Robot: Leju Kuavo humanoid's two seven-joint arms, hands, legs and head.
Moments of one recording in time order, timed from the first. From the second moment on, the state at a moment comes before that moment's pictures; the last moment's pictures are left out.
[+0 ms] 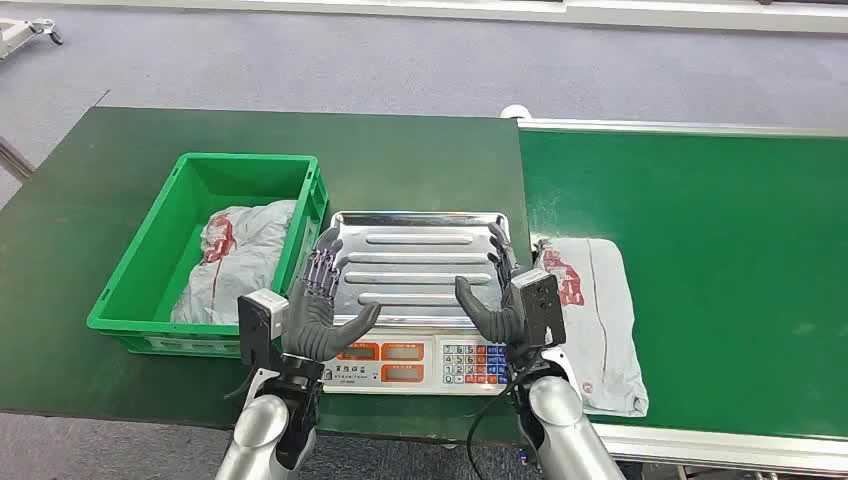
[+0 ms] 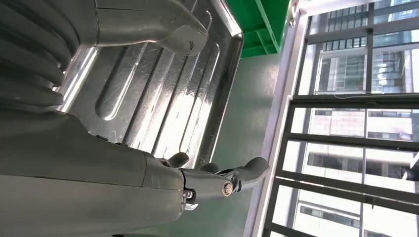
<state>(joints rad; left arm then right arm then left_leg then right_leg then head) -0.07 -0.21 -0.20 -1.31 0.00 -0.07 -0.40 -0.26 0.16 0.42 -1.23 -0.01 -0.16 -0.35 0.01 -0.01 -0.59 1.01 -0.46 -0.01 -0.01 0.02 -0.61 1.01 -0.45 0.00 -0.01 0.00</state>
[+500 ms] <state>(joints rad) -0.07 -0.21 -0.20 -1.31 0.00 -0.07 -0.40 -0.27 0.16 0.41 -1.23 0.01 -0.19 -0.34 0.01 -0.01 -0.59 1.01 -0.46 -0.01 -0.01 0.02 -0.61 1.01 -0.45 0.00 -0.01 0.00</state>
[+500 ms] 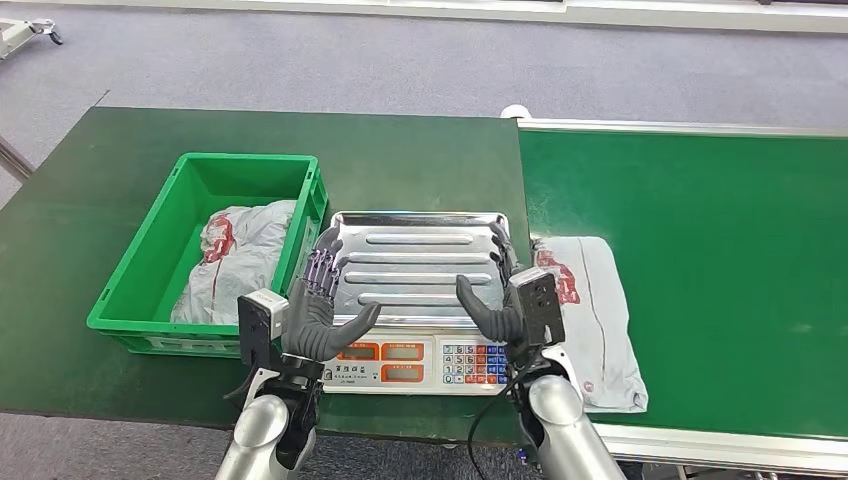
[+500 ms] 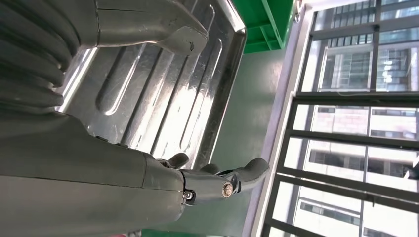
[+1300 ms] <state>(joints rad) -0.03 -0.20 -0.19 -1.36 0.01 -0.06 -0.40 -0.29 0.05 0.10 -1.09 0.51 -0.51 -0.18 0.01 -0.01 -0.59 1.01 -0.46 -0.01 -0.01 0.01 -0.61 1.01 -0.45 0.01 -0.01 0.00</state>
